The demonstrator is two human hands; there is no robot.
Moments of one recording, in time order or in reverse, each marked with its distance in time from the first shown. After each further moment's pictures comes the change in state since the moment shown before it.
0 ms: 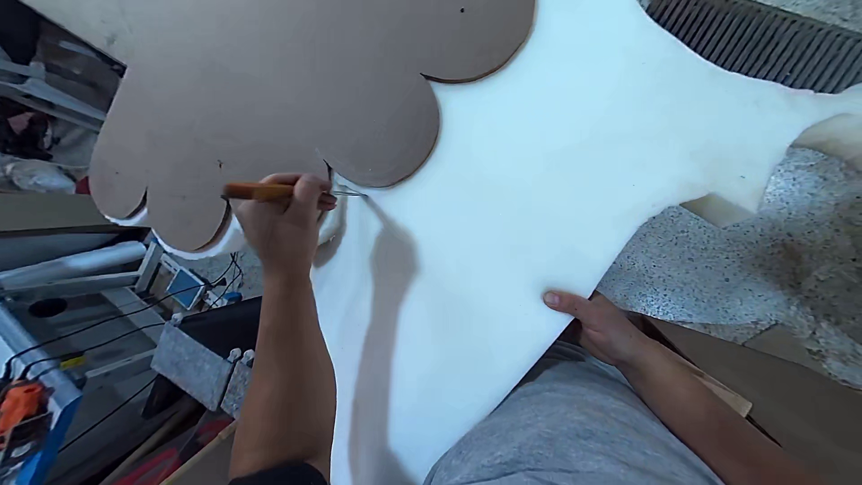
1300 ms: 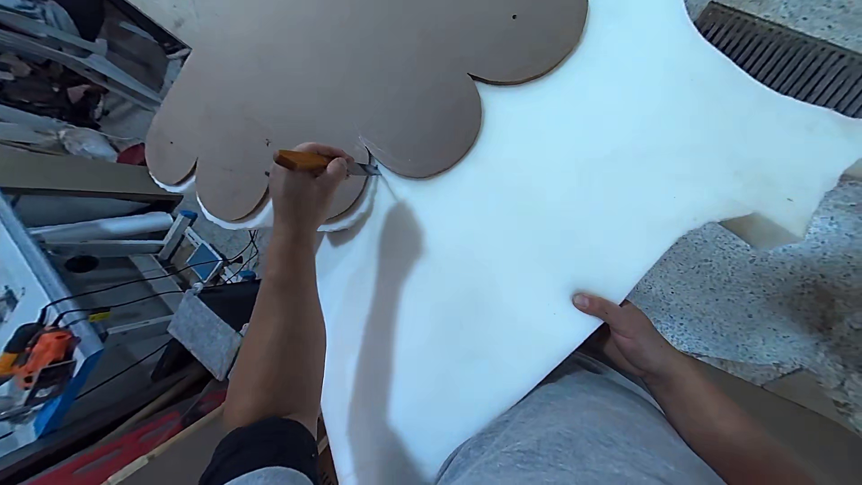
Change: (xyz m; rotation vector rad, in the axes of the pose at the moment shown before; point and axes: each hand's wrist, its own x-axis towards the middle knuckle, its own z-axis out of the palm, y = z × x) left_hand 0.030 -0.023 -0.051 0.130 -0.168 0.024; right_hand 0.001 0.002 0.003 0.000 0.009 -0.043
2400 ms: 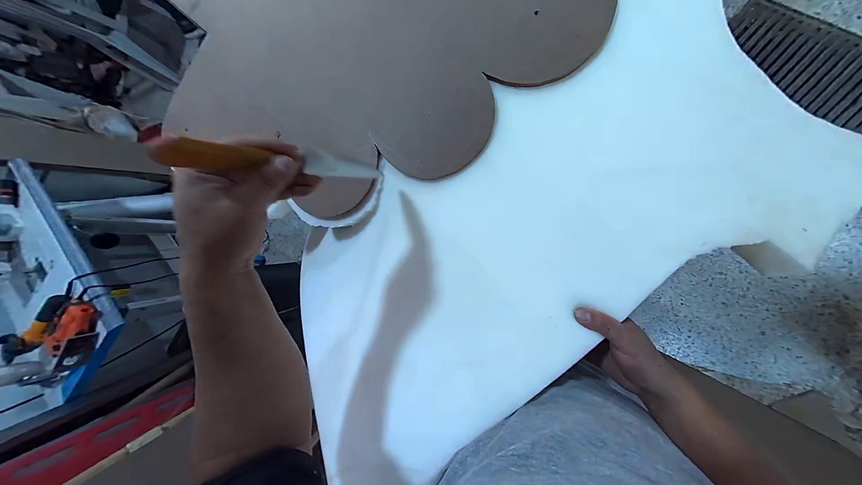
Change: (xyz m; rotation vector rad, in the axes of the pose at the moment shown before) left_hand -0.030 0.071 -0.066 -0.227 -0.001 -0.014; right_hand 0.008 0.005 -0.002 0.025 -0.035 0.042
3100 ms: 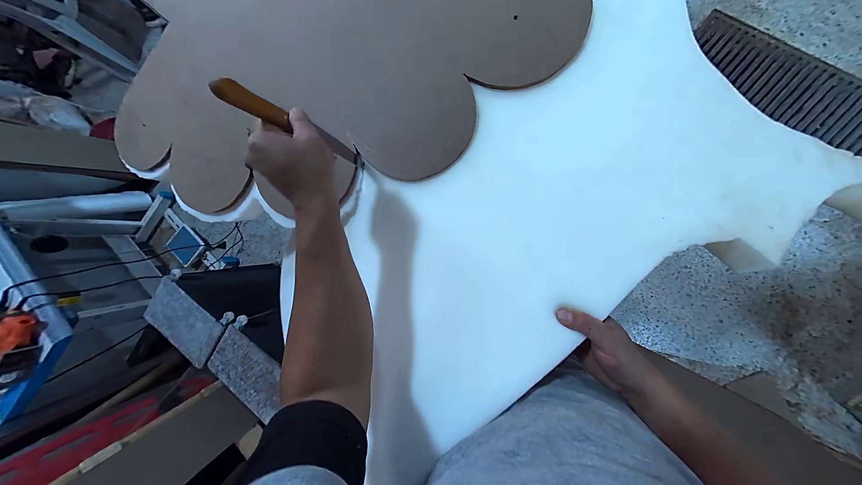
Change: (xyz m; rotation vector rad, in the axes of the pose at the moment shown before) left_hand 0.080 -0.061 0.106 0.523 0.656 -0.417; right_hand -0.008 -0.011 0.001 -0.007 0.017 0.004
